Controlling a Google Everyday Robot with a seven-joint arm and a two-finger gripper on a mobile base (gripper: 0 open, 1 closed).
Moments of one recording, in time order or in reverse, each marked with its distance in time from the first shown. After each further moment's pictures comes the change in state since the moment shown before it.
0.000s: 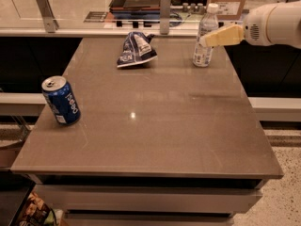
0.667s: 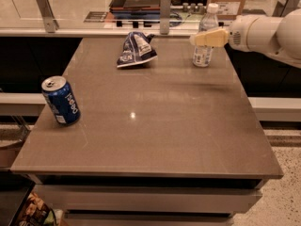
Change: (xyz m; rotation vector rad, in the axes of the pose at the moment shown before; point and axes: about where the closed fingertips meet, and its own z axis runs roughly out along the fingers) arm 0.008 -0.010 0.056 0.003 -0.119 0.082
